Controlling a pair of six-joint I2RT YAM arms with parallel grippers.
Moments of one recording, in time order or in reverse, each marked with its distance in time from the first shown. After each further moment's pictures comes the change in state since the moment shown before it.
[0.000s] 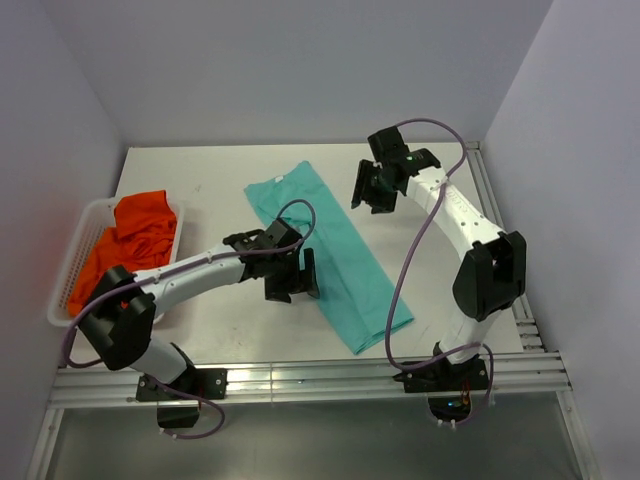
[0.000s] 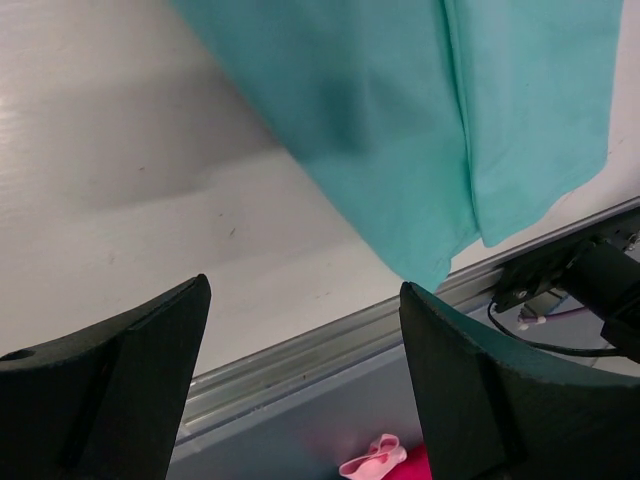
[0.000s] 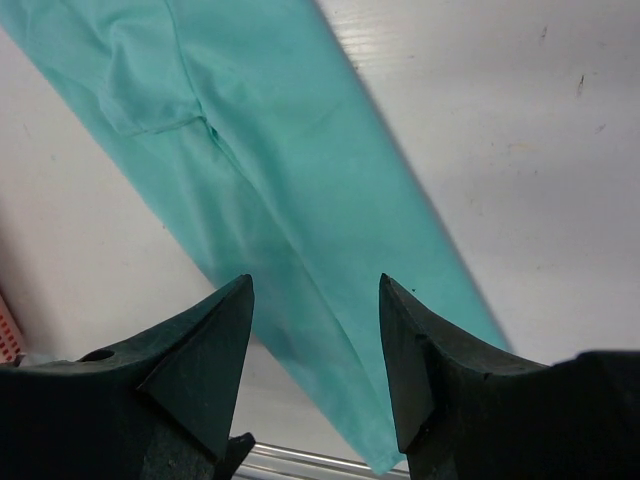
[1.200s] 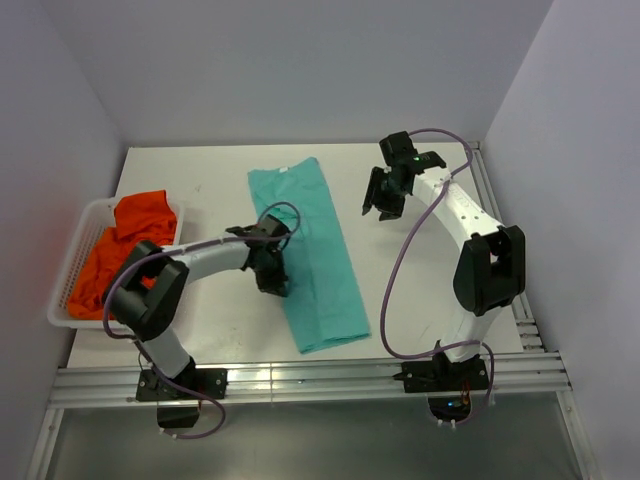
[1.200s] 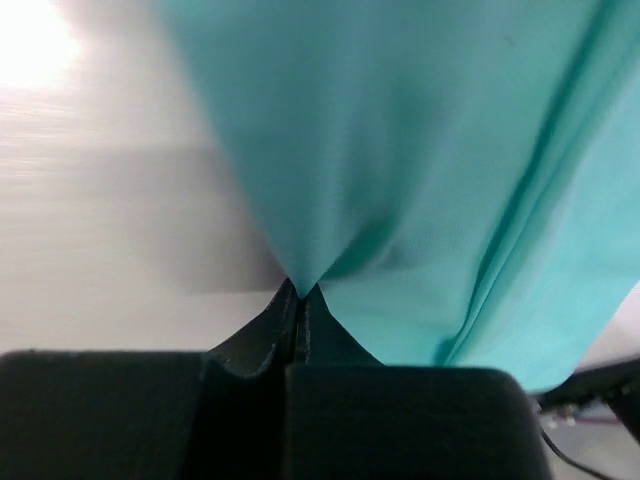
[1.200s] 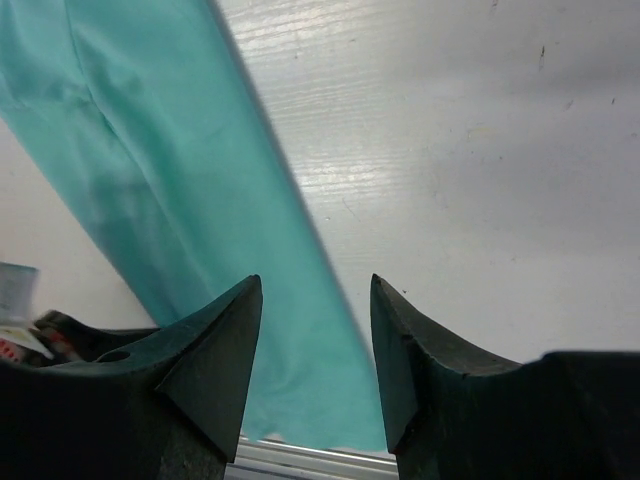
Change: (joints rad) left arm 0.126 0.221 -0.012 0.066 -0.033 0.013; right arm -0.089 0.033 -0.060 0.000 -0.046 -0.002
